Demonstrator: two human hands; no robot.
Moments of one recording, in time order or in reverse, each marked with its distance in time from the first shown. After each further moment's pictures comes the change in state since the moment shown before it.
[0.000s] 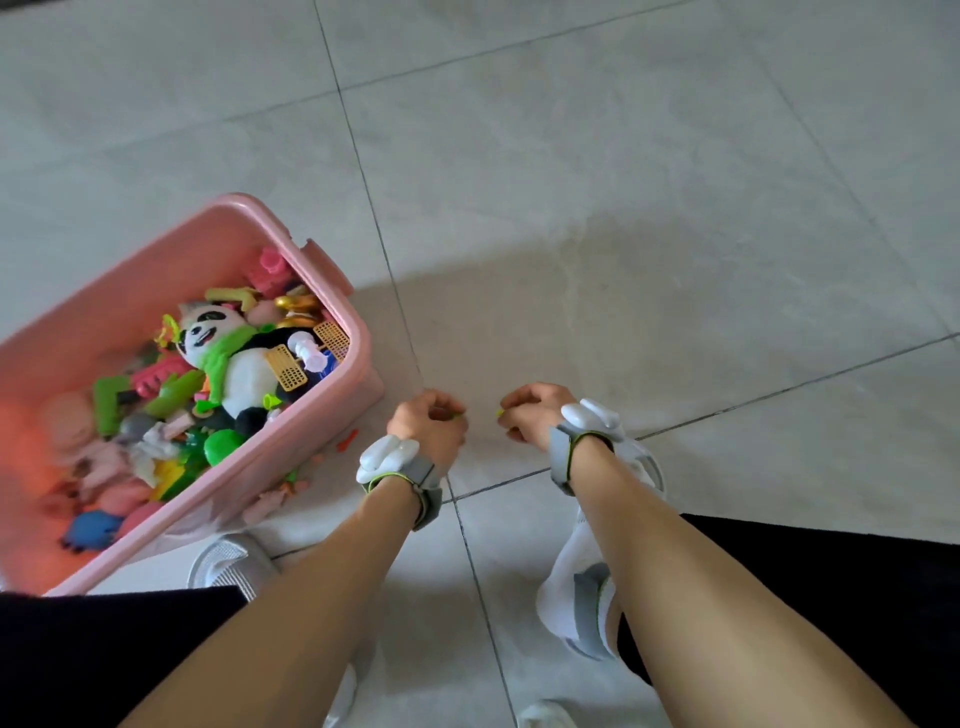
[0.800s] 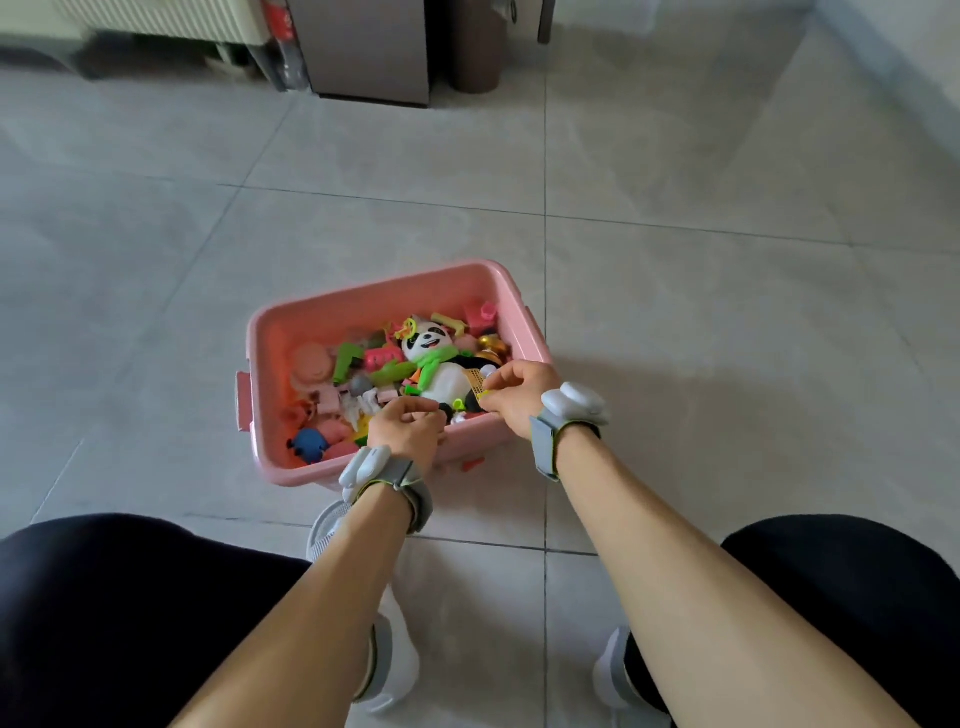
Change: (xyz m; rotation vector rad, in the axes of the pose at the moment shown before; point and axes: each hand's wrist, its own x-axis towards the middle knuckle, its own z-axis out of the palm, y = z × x) left_hand -0.068 -0.023 -0.199 -0.522 0.450 -0.045; right_hand -0.121 -0.113 0.173 -0.427 -0.094 -0.520
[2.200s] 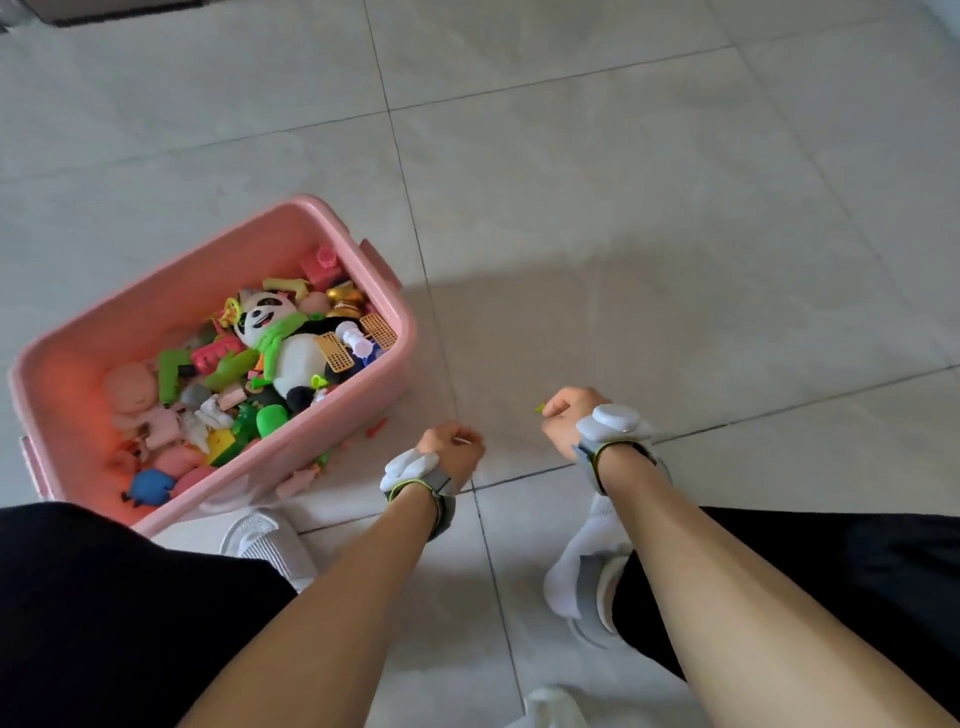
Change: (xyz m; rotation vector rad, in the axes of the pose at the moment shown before) left_hand -0.027 -0.101 0.153 0.606 -0.582 -0.068; right_hand -0.009 0.196 -0.115 -0.271 0.073 0.425
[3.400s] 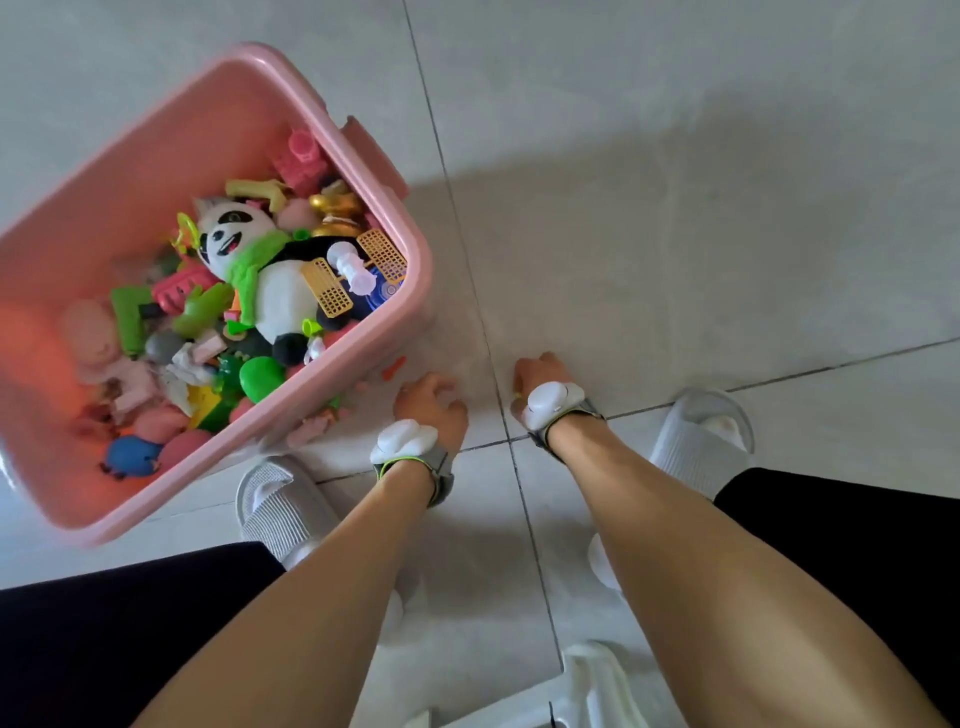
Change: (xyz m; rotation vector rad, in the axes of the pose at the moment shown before) left_hand 0.056 -0.053 -0.019 0.305 0.159 -0.038; right_hand 0.068 -0.023 0.105 -0.407 -0.305 -0.117
